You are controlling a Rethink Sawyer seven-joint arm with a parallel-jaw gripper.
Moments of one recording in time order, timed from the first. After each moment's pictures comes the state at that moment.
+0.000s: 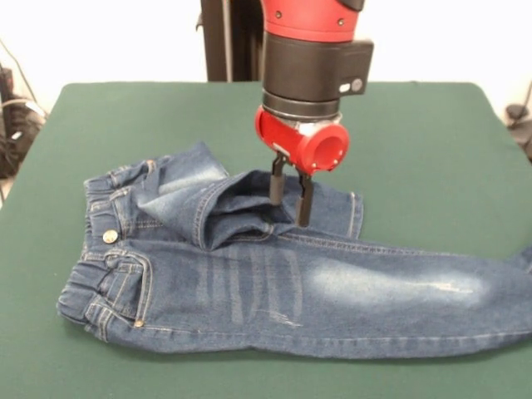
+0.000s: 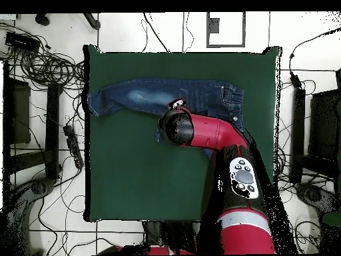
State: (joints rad) arm -0.17 -0.50 -0.03 1.50 -0.06 0.32 2.69
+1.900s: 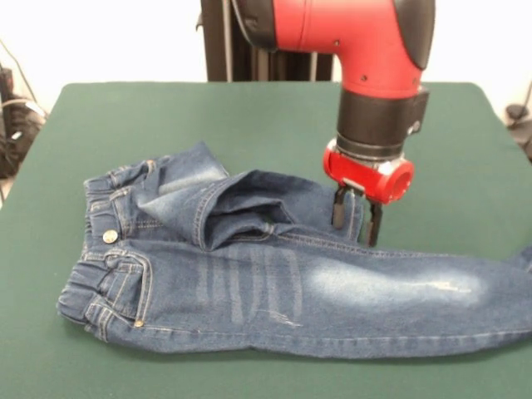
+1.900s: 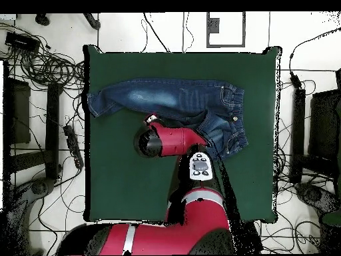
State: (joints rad) arm -0.04 -0.35 -0.03 1.51 -0.12 0.17 2.69
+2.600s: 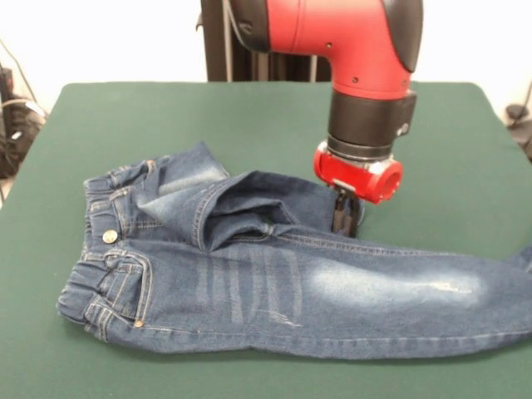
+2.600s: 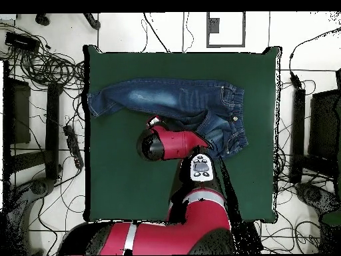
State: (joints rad) arm -0.04 -0.35 -0.05 1.53 -0.16 0.12 2.69
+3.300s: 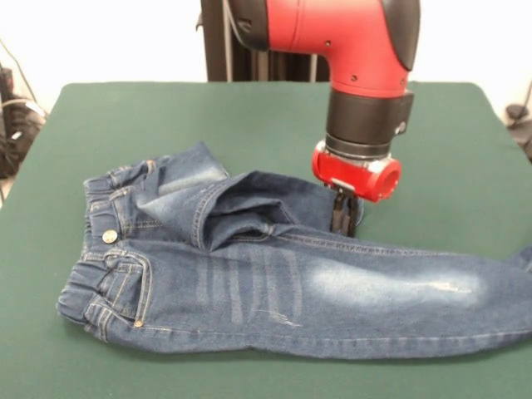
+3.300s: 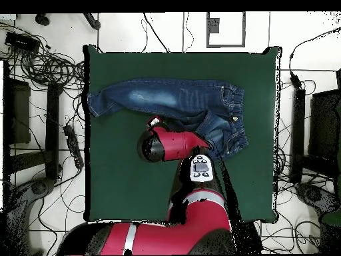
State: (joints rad) arm -0.04 -0.36 -0.05 1.53 -0.18 0.11 2.69
